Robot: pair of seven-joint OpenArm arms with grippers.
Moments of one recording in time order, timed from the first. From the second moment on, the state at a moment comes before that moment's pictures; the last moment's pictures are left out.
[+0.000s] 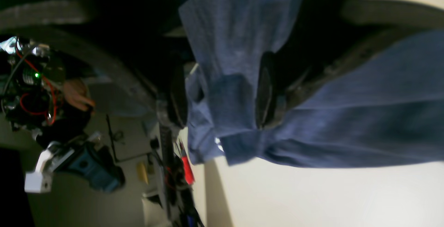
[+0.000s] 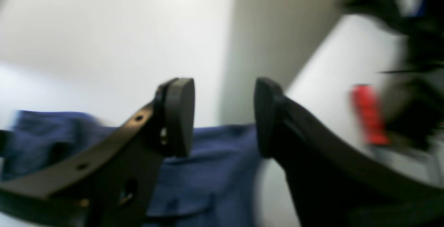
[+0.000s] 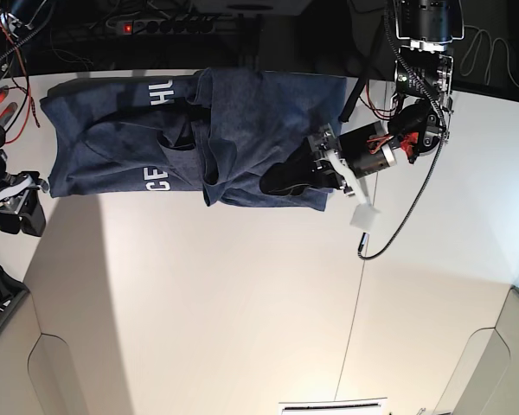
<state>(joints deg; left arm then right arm) 4.0 -4.3 -8.8 74.6 -65.6 -38.7 59.0 -6.6 12.4 34.9 106.8 32.8 28.9 -59.5</state>
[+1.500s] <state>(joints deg) 4.0 -4.3 -13.2 74.6 -64.6 -38.7 59.2 -6.0 15.4 34.3 66.2 45.6 30.1 -56.2</state>
